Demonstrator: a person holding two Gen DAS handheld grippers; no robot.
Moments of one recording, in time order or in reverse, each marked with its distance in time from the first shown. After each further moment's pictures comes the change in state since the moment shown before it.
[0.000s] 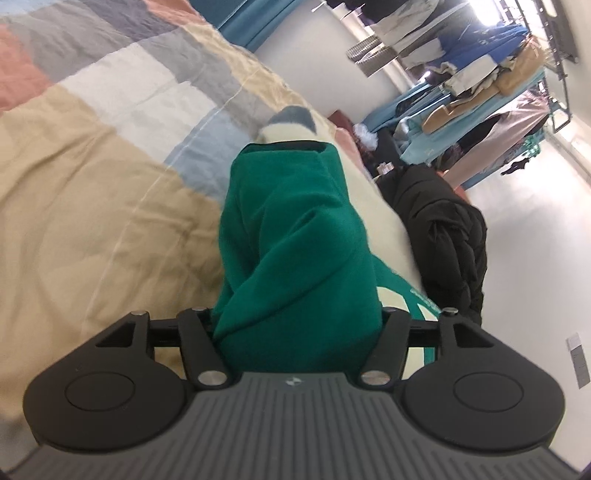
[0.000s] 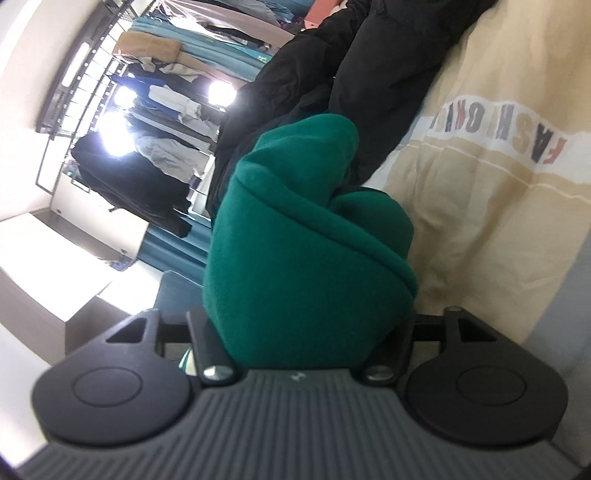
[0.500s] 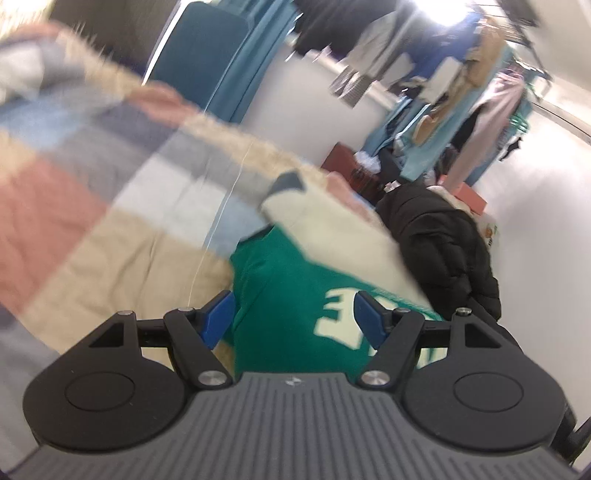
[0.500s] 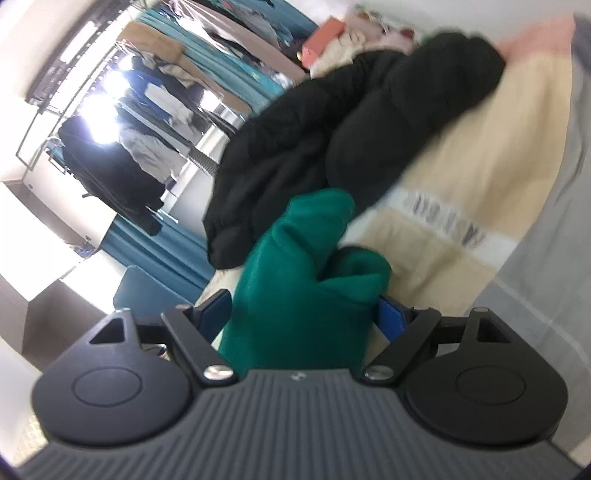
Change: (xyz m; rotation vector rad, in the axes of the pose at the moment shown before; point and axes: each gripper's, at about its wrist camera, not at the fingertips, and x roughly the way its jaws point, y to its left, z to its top) left arm -0.158 -0.065 -0.001 0.248 -0.153 0.103; right arm -0.087 0.065 0.020 -0.153 -0.067 -0.148
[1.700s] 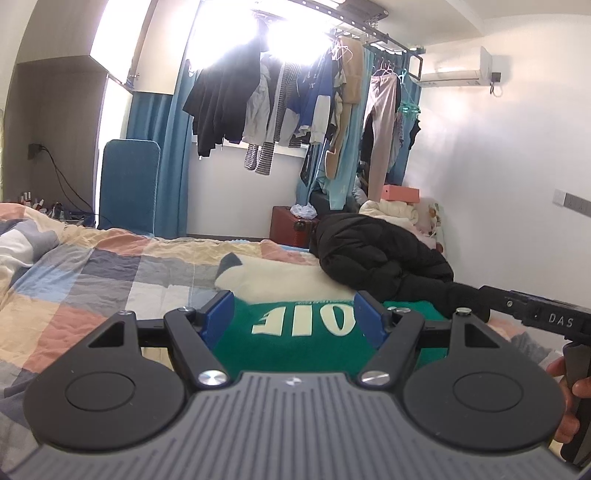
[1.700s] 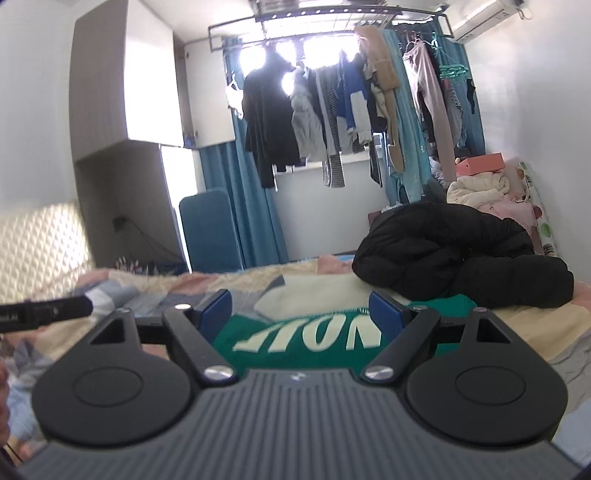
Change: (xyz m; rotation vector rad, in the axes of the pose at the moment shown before) left arm -0.269 -0.104 -0.080 0.430 -0.213 -0.083; right arm -0.198 0.223 -0.113 -0.780 -0.072 0.115
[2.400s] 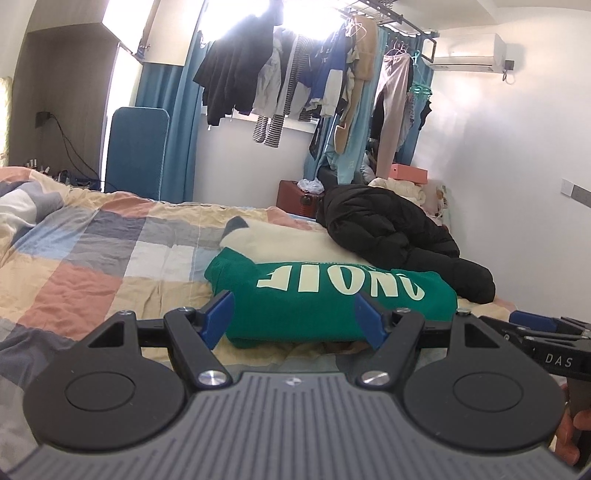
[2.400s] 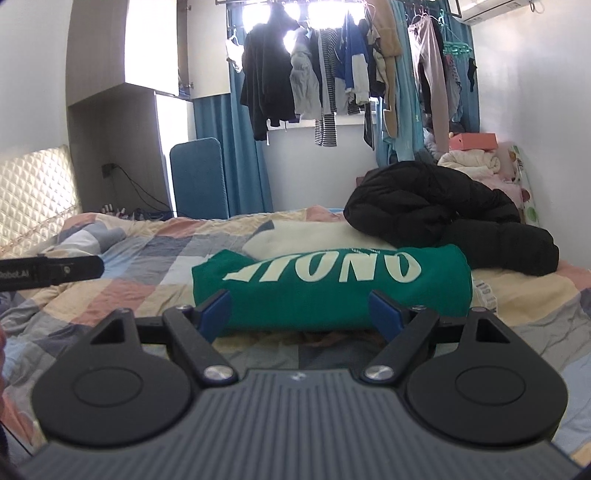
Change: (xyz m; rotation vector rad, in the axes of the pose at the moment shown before) left arm 0.024 0.016 -0.044 -0.047 0.078 0.016; right arm -0.004 0.023 -0.049 -0.063 0.129 -0.062
